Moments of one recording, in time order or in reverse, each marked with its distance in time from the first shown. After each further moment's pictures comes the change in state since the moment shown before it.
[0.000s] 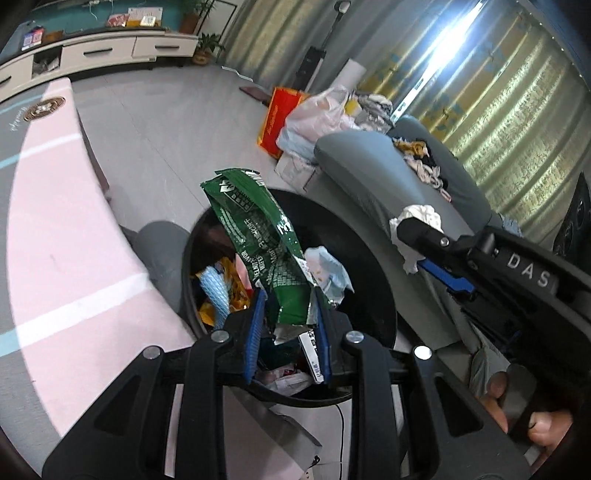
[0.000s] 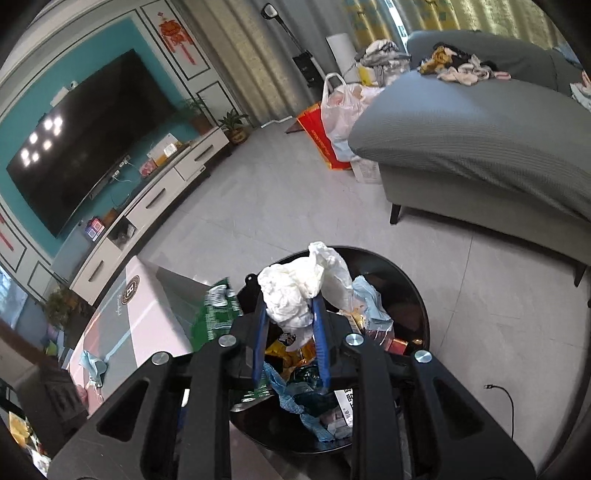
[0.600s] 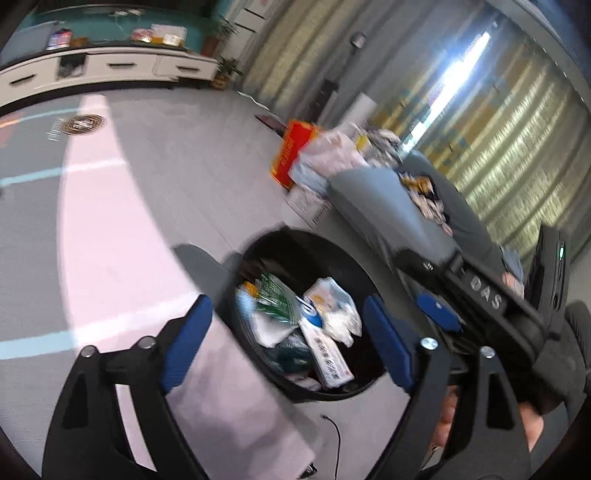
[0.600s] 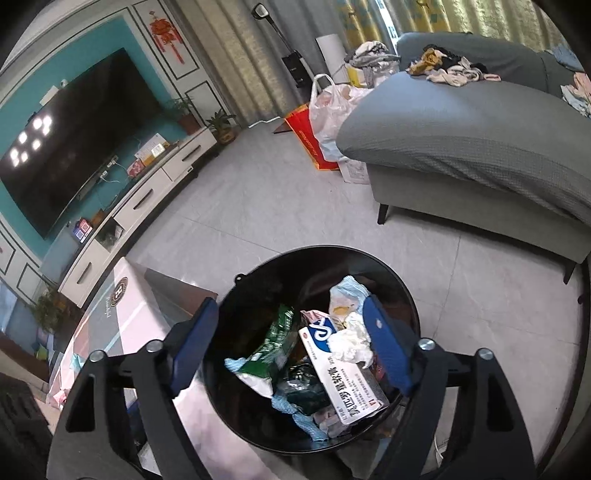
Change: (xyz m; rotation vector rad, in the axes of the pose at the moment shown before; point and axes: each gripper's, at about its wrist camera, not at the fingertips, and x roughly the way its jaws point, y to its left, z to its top) left arm -0.071 0.028 0.008 -0.078 -0.160 0.046; right arm -0.008 0.007 0.001 -0.005 -0.020 -0.049
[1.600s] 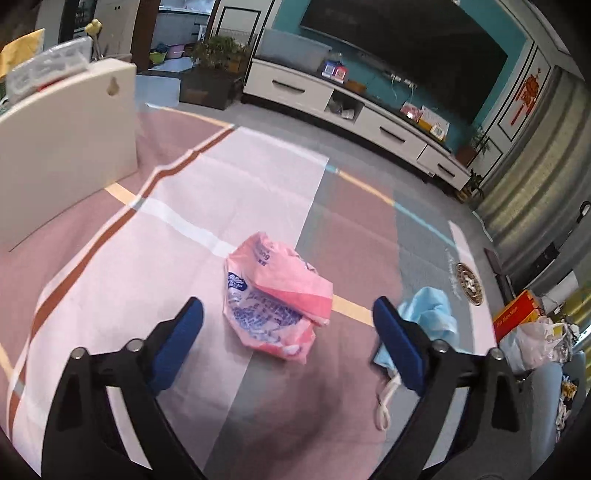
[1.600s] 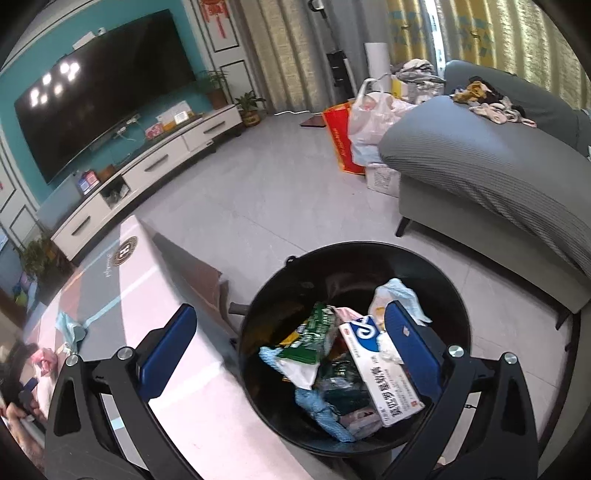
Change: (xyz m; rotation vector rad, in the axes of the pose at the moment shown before) left arm -0.152 0.343 0.063 -0.548 -0.269 0.735; right arm 0.023 0.070 -0.015 -0.205 0.029 -0.013
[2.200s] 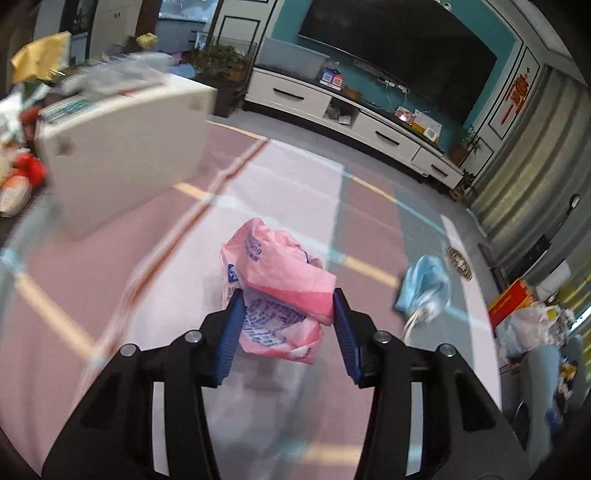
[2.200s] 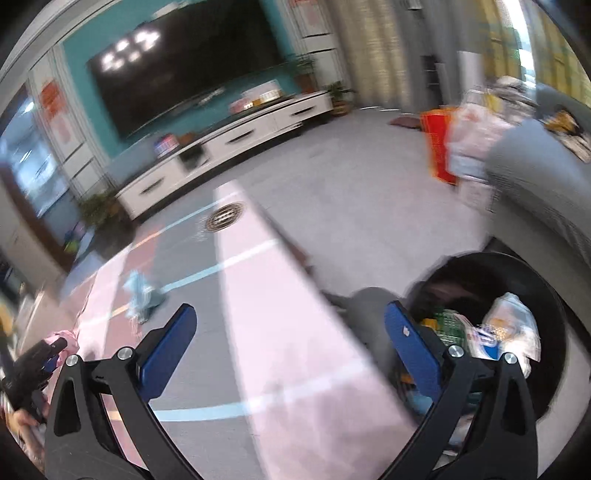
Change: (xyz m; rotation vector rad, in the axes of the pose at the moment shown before) left arm -0.093 0.068 -0.029 0.035 -0.031 -0.005; right arm 0.009 0.120 -0.012 -0.206 0.057 0.280
